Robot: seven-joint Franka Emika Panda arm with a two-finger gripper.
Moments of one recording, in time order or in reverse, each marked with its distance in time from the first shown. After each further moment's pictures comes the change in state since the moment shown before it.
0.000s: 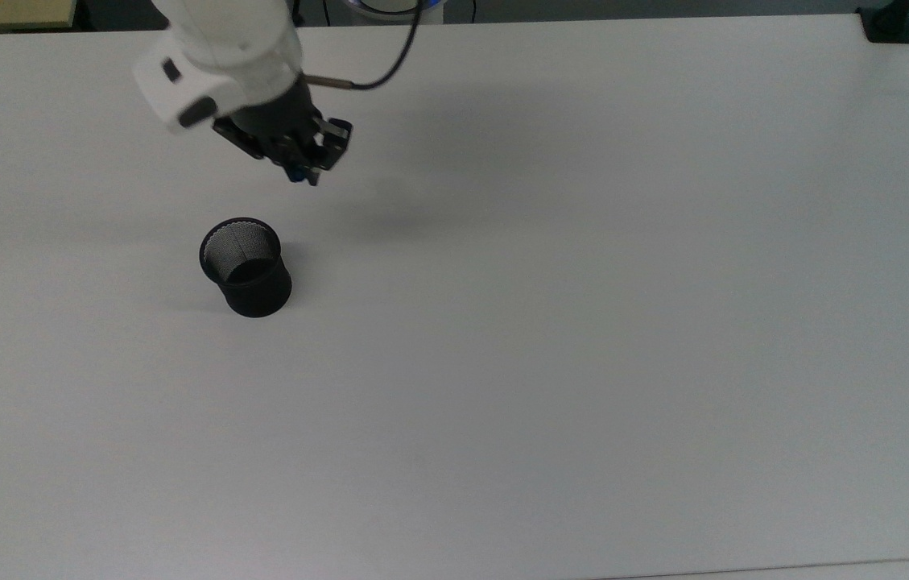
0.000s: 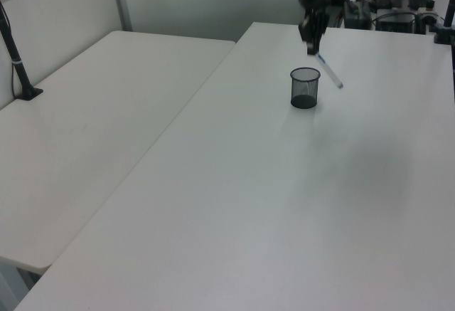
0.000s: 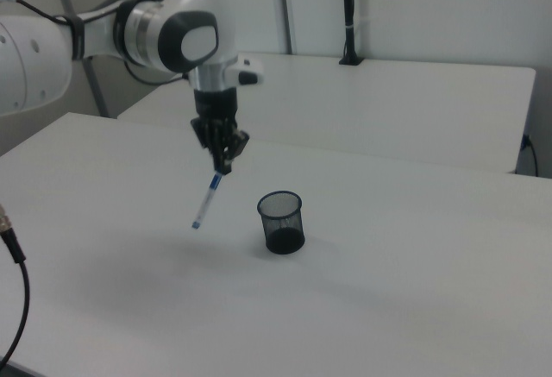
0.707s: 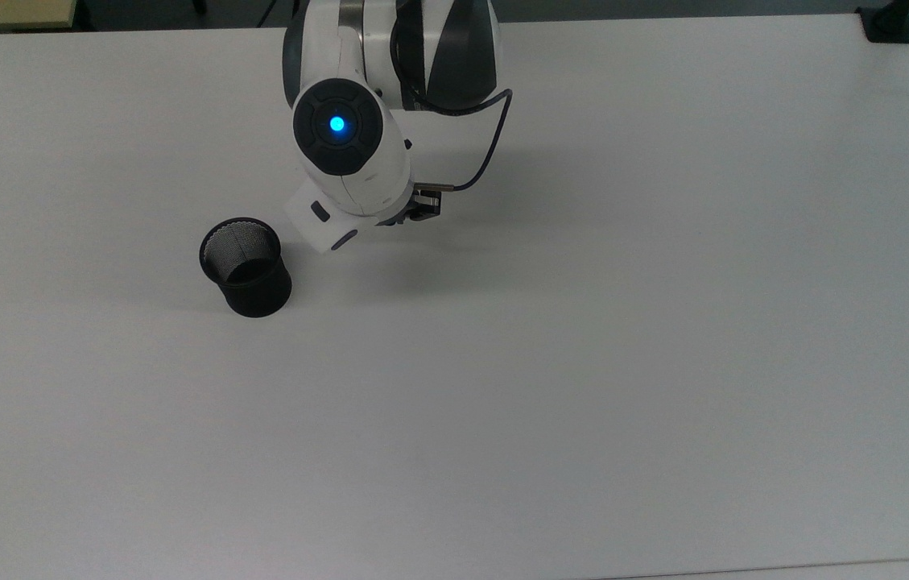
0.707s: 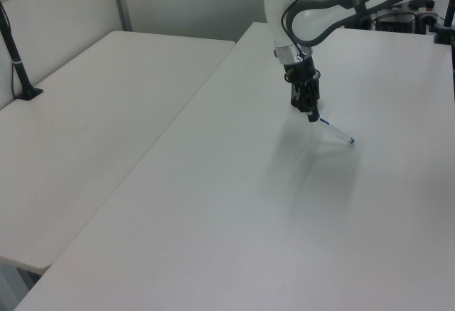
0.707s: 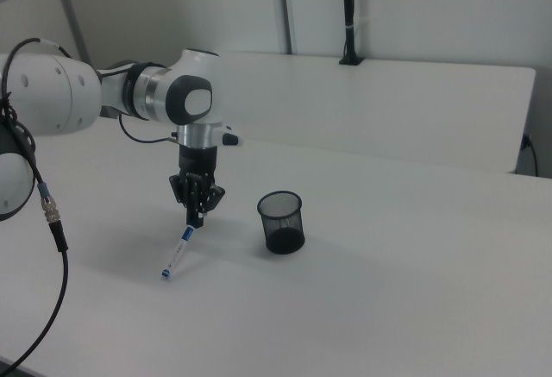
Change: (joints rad) arm 0.123 0.201 0.001 -0.016 0.000 -0.038 0.000
